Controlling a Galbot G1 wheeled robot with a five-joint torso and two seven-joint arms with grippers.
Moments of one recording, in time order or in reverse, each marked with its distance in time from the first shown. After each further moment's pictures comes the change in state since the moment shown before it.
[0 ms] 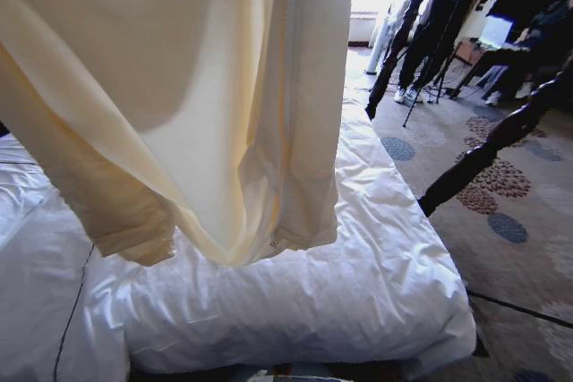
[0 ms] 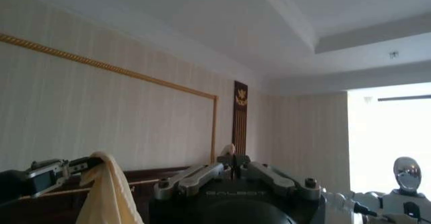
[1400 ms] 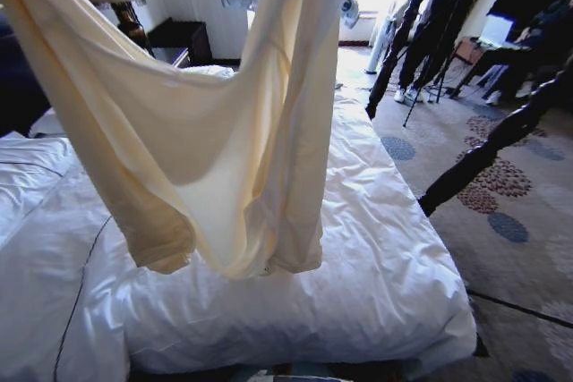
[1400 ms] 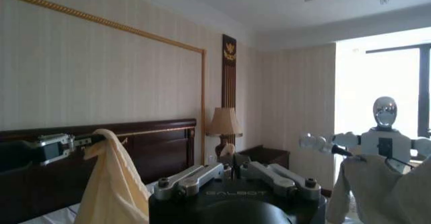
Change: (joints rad) left arm 0.228 -0.222 0.082 -0.173 0.129 -0.087 0.033; right arm -0.193 -0.237 -0.083 0.274 -0.072 0.041 -0.021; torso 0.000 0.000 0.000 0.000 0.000
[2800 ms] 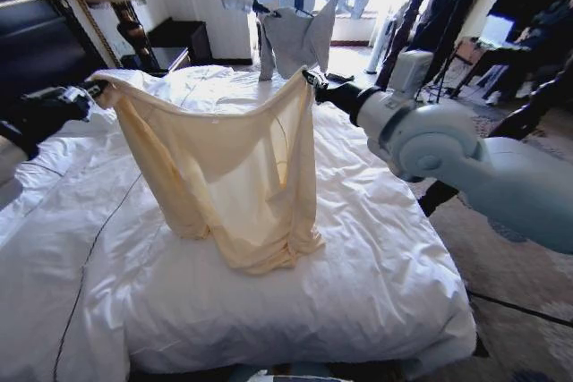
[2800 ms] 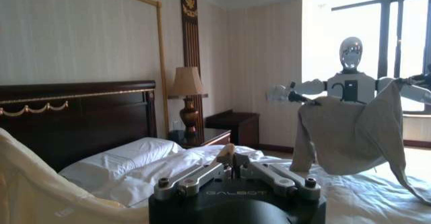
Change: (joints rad) left arm 0.013 -0.083 0.497 0.197 0.409 -0.158 0.160; right arm -0.853 0.329 0.132 -0.409 -0.736 0.032 -0.131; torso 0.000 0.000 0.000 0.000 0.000
